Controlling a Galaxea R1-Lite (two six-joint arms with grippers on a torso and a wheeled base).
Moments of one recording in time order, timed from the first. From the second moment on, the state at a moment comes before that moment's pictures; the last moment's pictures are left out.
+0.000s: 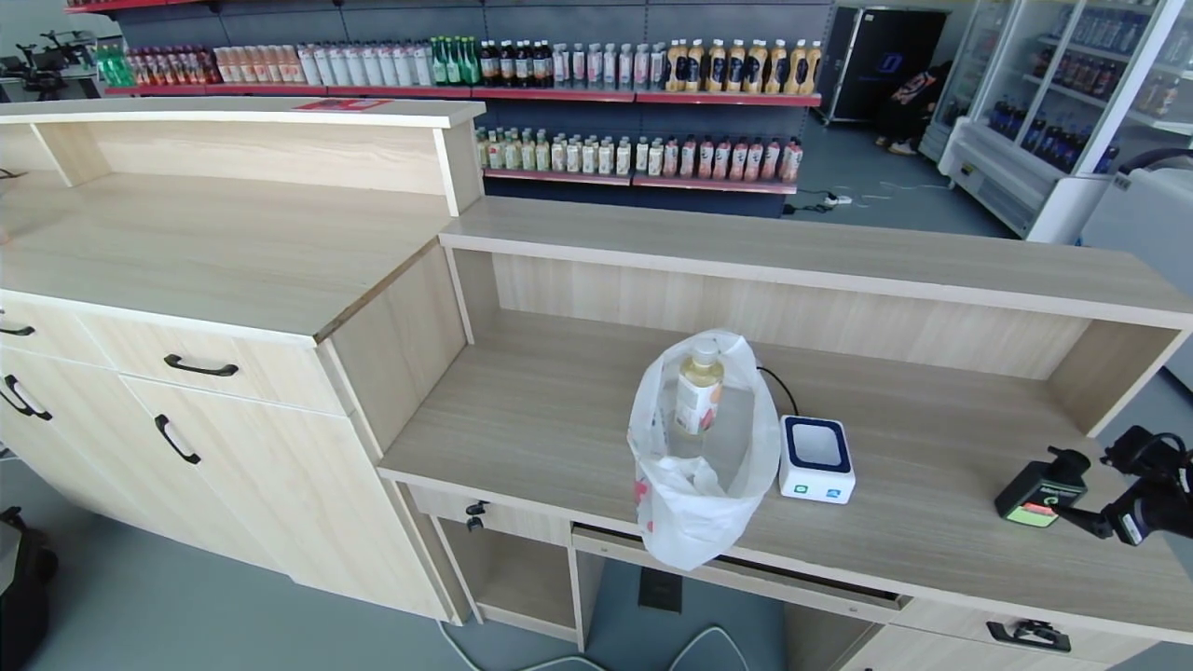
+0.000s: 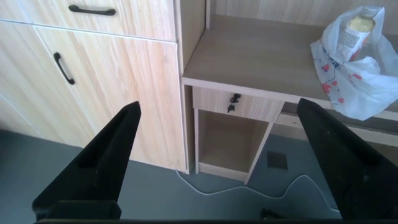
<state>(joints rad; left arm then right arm) 0.00 0.00 0.00 0.00 -0.02 0.00 -0.76 2.44 -1.24 -0.51 0.71 -1.12</state>
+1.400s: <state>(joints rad) 0.00 0.00 0.00 0.00 -0.02 0.00 -0.66 2.54 -1.31 -0.52 0.70 -1.12</state>
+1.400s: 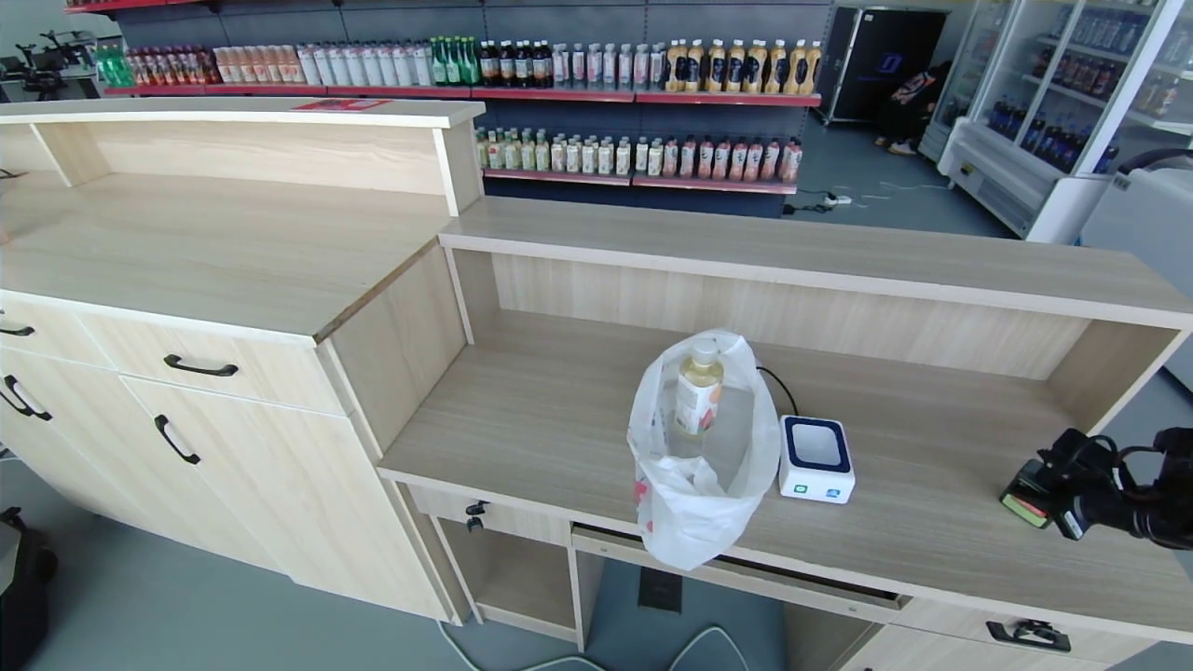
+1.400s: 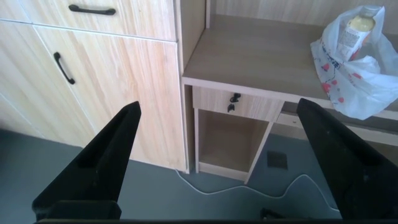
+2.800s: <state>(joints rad) 0.00 0.00 0.00 0.00 -0.02 0.00 -0.20 1.29 -0.48 -0.84 0.91 -2.50</state>
